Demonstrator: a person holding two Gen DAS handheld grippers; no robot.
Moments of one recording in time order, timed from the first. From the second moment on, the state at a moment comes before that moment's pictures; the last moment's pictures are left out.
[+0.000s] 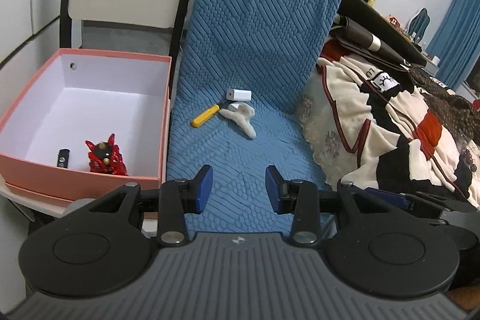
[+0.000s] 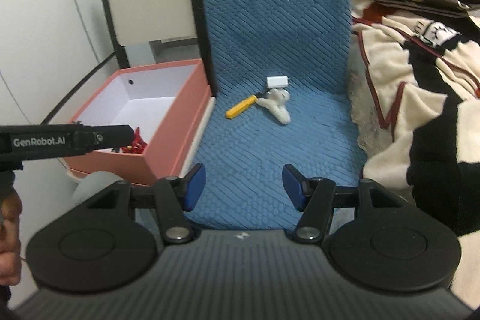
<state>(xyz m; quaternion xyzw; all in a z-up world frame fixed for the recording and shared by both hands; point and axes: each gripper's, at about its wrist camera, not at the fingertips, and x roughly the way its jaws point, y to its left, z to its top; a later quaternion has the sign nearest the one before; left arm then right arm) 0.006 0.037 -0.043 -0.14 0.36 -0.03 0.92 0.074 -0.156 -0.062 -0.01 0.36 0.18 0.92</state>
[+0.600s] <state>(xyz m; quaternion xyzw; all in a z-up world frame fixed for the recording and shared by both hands) 0.105 0.020 -0.086 -0.12 0.42 -0.03 0.90 0.130 -0.168 -0.115 0.01 0.38 0.18 0.91</state>
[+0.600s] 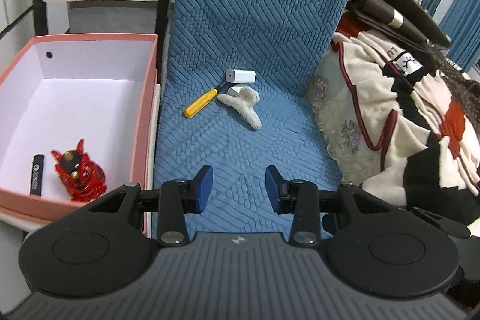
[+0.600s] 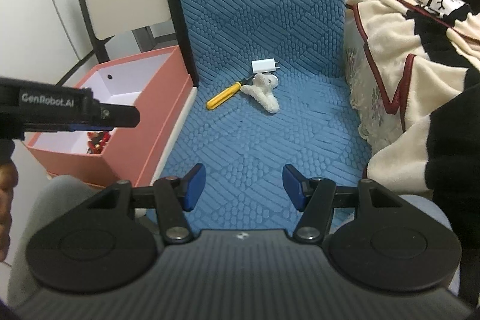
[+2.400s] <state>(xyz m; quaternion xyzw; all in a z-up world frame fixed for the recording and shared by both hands) 0.391 0.056 -0.257 -0.04 0.49 0.04 0.87 0.382 -0.082 -0.234 -0.13 0.41 0.21 0.88</state>
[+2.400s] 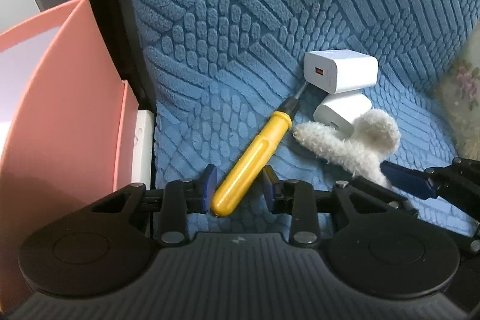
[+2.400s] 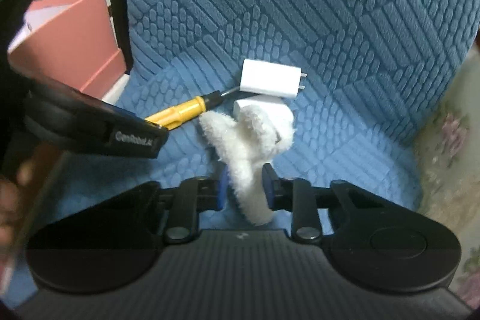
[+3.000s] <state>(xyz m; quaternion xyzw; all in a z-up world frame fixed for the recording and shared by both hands) 0.345 0.036 -0.225 -0.06 0.51 0.02 0.86 0.350 -0.118 -0.219 -0.07 0.44 0.17 0.88</state>
